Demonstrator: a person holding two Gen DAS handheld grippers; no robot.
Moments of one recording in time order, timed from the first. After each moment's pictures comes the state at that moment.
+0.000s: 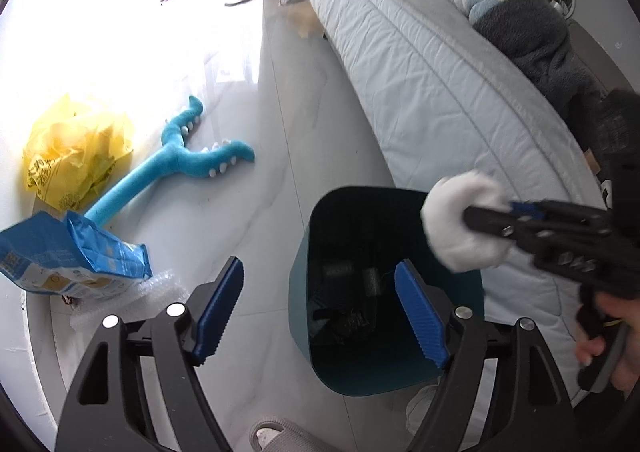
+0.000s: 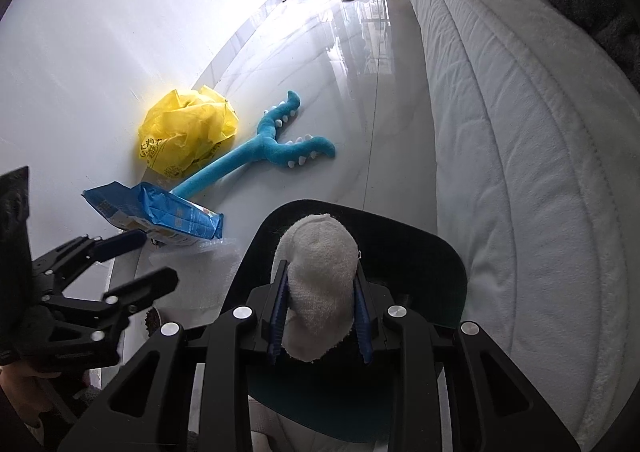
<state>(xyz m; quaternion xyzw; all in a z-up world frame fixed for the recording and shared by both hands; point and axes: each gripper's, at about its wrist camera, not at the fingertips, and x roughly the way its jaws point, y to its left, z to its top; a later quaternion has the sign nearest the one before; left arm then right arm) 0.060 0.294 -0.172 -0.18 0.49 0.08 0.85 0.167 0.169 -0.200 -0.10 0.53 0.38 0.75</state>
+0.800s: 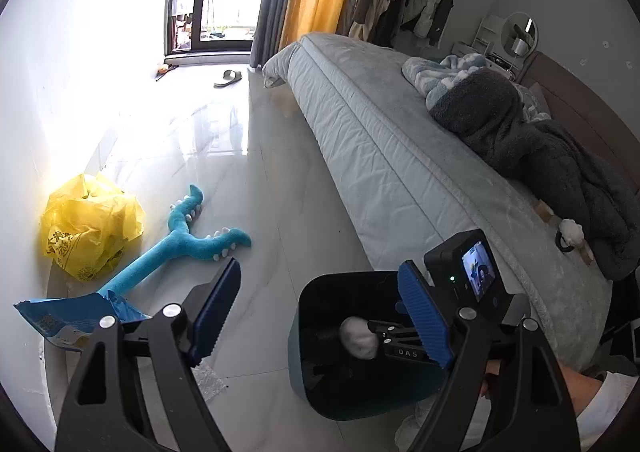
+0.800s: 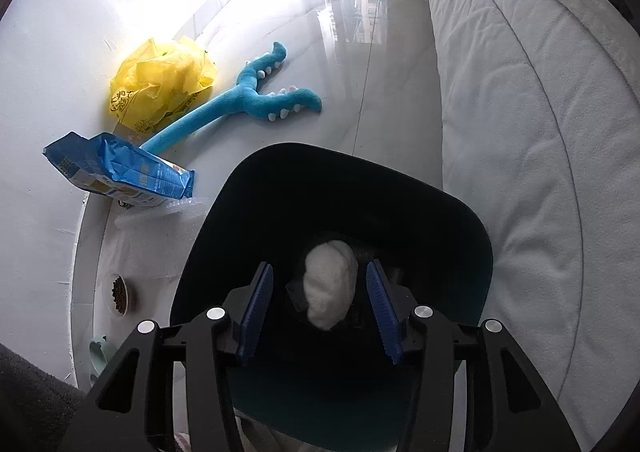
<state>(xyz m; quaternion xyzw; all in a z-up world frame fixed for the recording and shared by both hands) 0.041 0.295 -0.067 -0.15 0.37 0.07 0.92 0.160 0.190 -0.250 -0.17 0.57 0.35 0.73</state>
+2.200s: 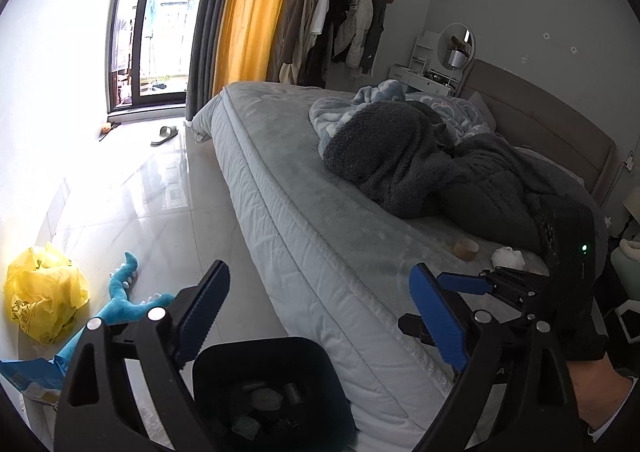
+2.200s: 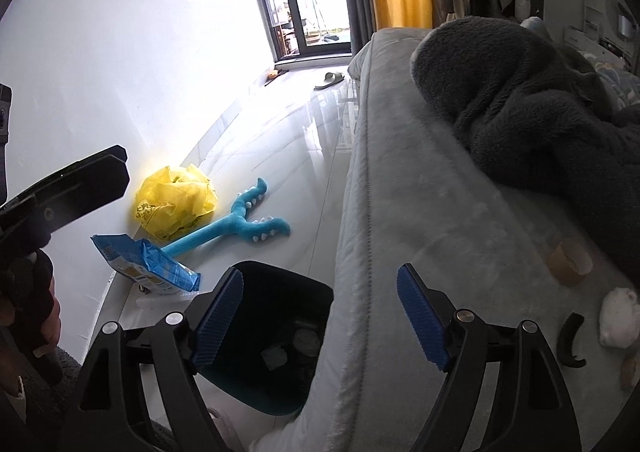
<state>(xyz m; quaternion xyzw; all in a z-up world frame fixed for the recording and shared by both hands) 0.104 0.174 -0.010 -0.10 0.30 -0.02 0.95 0.177 0.020 -0.076 -0.07 0.40 0.37 0.84</state>
